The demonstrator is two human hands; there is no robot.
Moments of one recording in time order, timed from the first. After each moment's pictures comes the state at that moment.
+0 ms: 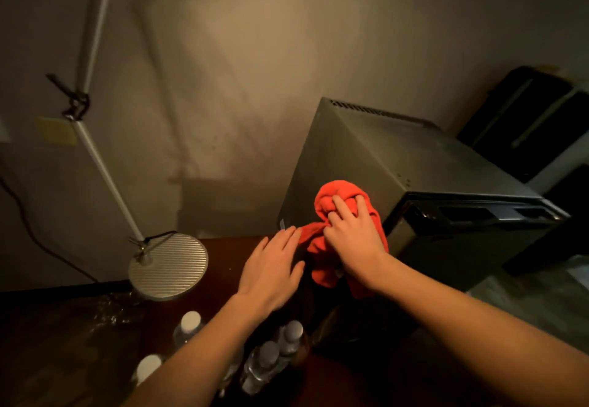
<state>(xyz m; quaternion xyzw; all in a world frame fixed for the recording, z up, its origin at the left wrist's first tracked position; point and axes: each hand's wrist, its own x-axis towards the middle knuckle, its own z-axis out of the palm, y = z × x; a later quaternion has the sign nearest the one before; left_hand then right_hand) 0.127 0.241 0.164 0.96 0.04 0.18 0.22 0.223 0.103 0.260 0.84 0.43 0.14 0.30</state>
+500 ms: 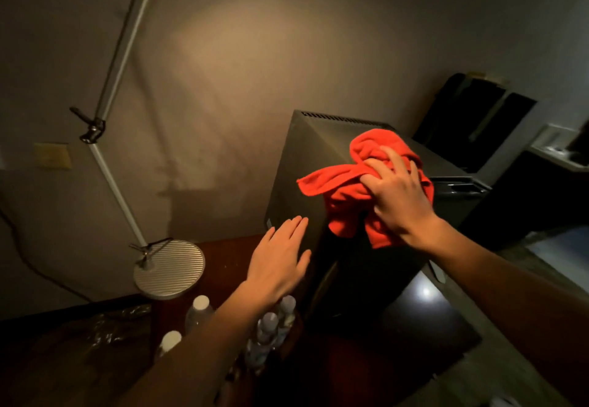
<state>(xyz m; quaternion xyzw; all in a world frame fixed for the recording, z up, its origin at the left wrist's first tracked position) 0.074 0.214 0.216 0.95 -0.02 0.22 0.22 0.166 0.030 0.374 0.88 0.33 0.30 0.13</state>
